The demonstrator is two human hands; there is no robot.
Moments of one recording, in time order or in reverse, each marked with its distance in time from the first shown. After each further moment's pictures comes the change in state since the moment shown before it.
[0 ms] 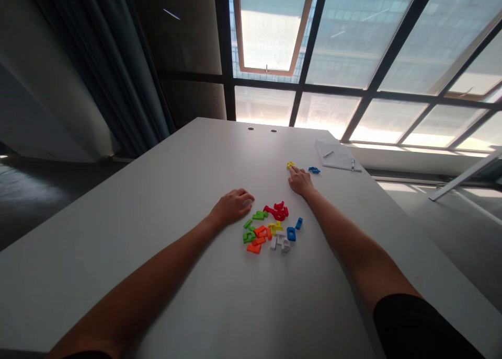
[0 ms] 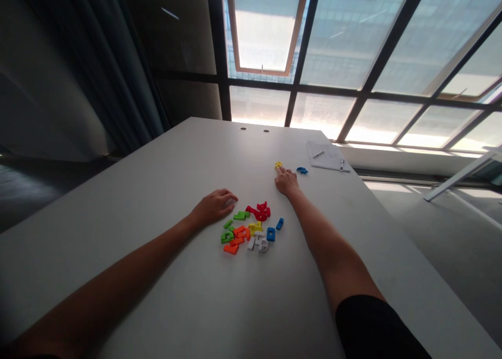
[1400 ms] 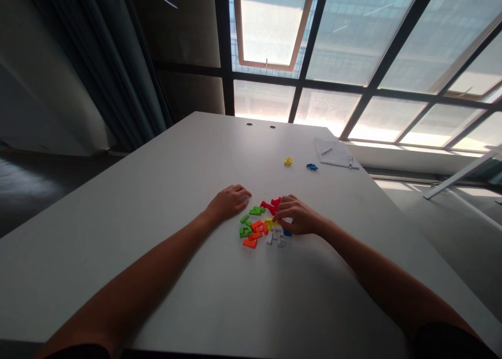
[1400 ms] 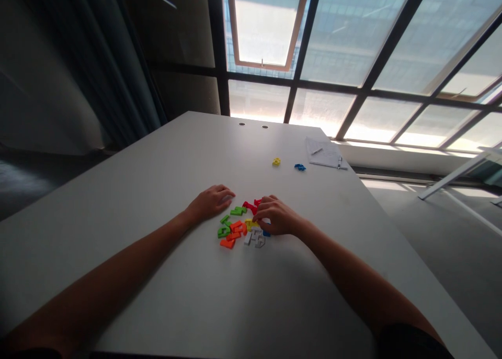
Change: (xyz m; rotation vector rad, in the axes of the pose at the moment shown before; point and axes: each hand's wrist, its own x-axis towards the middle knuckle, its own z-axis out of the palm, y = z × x) left_hand -0.002 -0.003 0.002 -0.007 0.012 0.020; right_hand -0.151 -0.050 -0.073 0.531 -0.018 -0.924
